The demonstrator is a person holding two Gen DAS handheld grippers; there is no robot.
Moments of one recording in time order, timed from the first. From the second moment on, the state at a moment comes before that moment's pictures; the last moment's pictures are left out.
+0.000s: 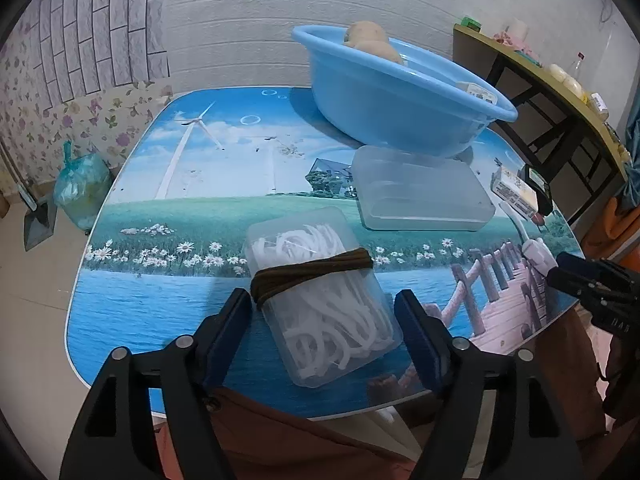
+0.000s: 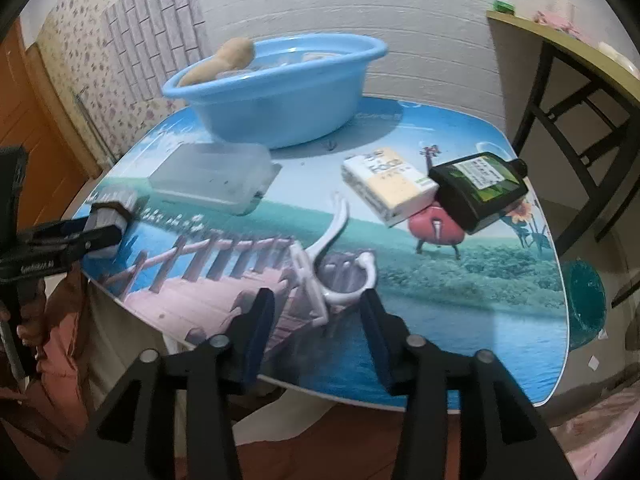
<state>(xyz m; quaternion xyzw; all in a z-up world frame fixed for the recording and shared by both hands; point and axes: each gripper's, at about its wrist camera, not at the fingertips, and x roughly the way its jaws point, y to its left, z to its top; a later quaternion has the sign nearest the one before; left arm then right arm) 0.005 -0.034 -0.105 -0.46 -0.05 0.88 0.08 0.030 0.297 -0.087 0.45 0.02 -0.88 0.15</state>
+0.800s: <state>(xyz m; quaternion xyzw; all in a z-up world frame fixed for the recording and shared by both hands) -0.001 -0.040 -0.108 -0.45 -0.02 0.89 0.03 0.015 0.292 -0.097 0.44 0.03 -0.88 0.16</state>
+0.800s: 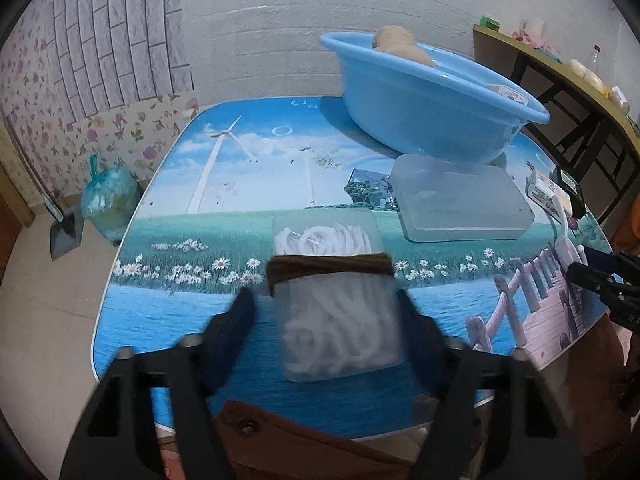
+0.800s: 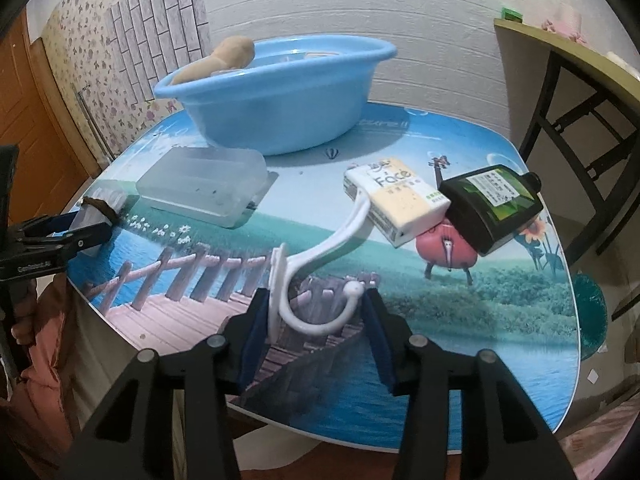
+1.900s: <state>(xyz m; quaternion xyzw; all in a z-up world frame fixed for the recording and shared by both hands) -0.030 -0.015 -0.004 -0.34 -0.07 0.93 0.09 -0.010 0.264 -0.013 0.33 0.00 -0.91 0.23</state>
